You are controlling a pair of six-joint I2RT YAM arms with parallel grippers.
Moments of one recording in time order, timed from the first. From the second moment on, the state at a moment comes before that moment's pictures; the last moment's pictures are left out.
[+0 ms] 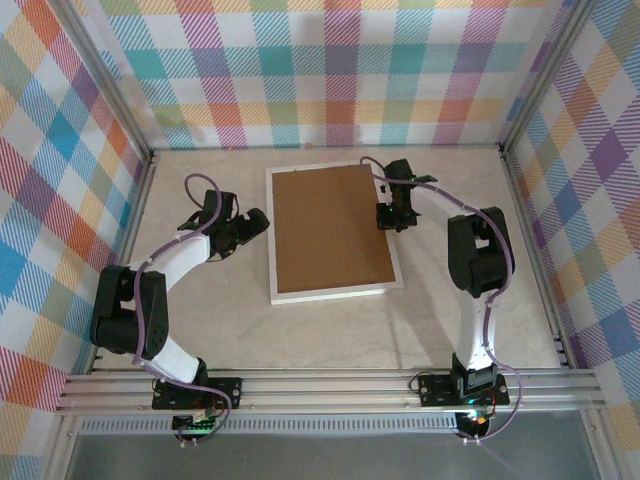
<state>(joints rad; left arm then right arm) -0.18 1.57 0.95 -0.29 0.10 -0.74 0.31 2.06 1.52 -0.71 -0.05 0.19</state>
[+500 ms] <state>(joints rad) -0.23 1.63 1.00 -0.35 0.08 -0.57 0.39 1.93 1.35 -0.74 -0.09 0.24</state>
